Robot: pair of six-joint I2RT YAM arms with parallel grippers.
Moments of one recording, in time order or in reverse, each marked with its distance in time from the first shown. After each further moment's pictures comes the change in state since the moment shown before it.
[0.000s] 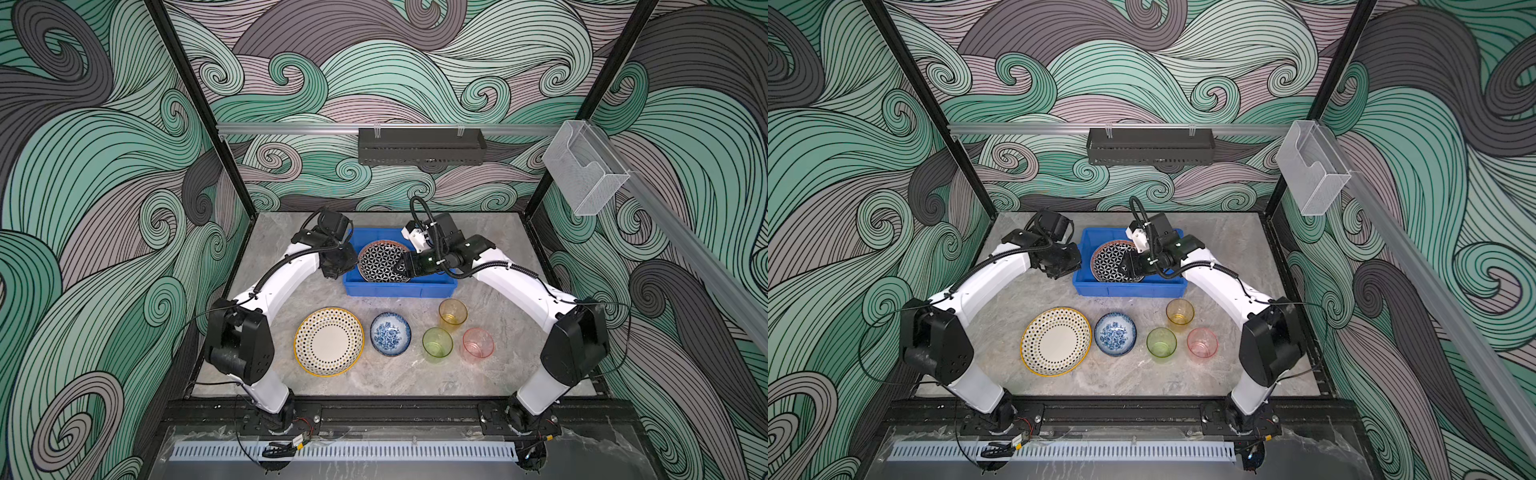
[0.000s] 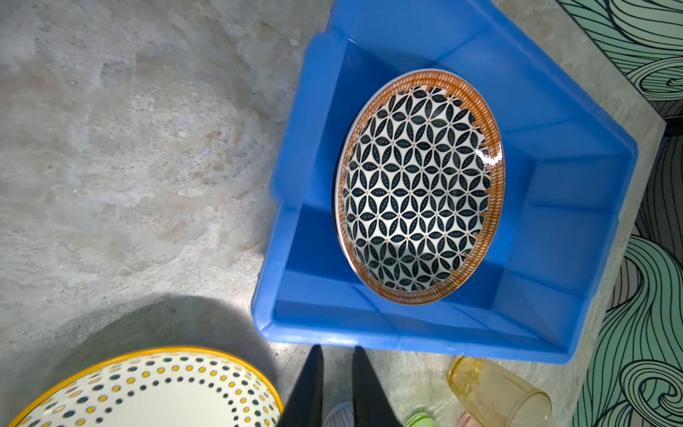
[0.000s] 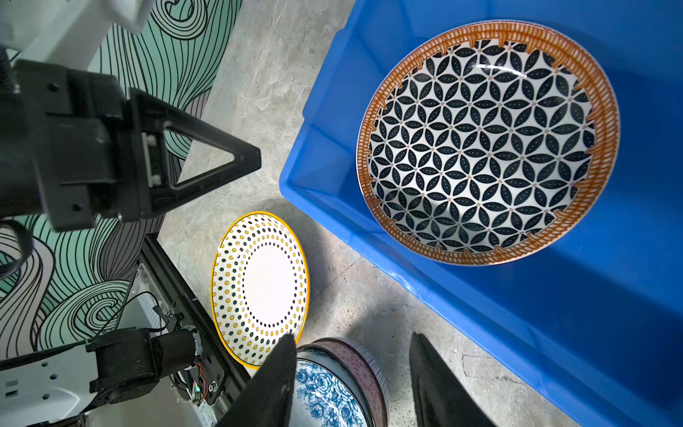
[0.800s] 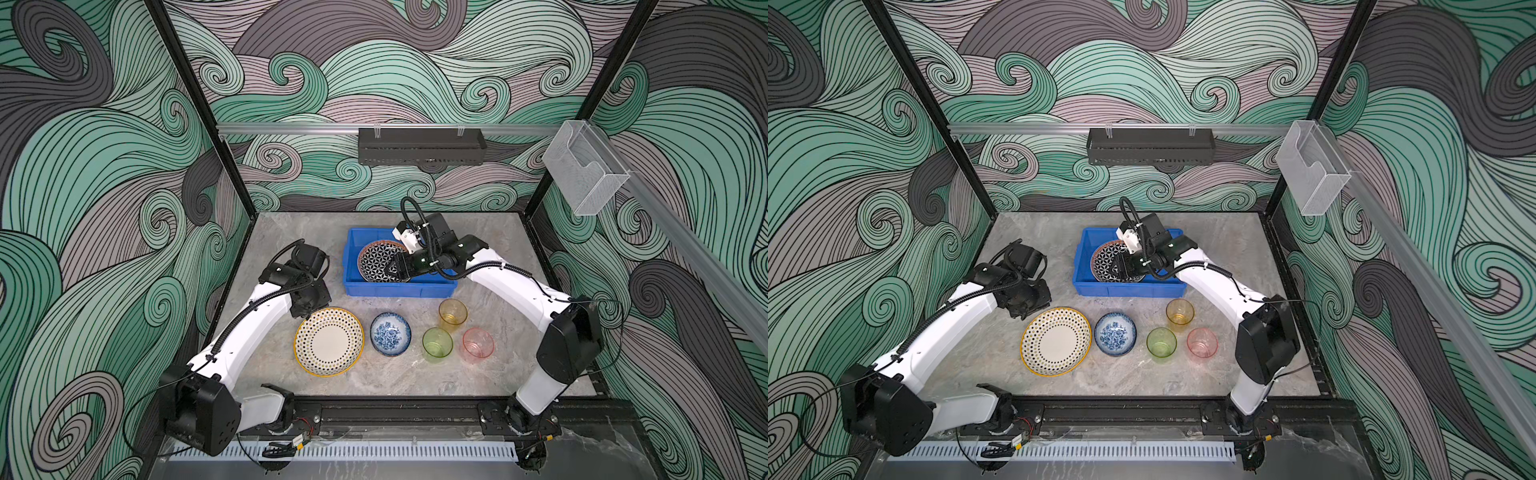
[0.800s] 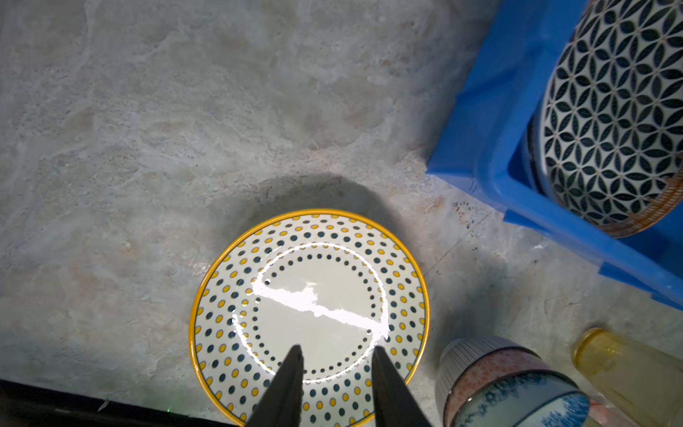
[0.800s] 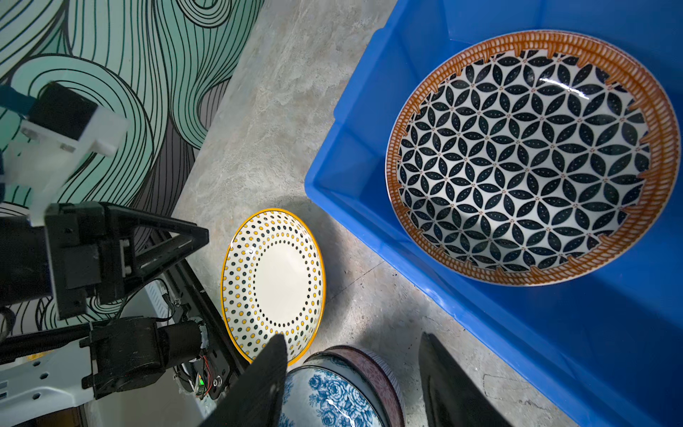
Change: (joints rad) left arm 0.040 -0.376 -0.344 -0.216 -0.139 -0.014; right arm 0.045 0.018 0.028 0.026 -0.013 -0.013
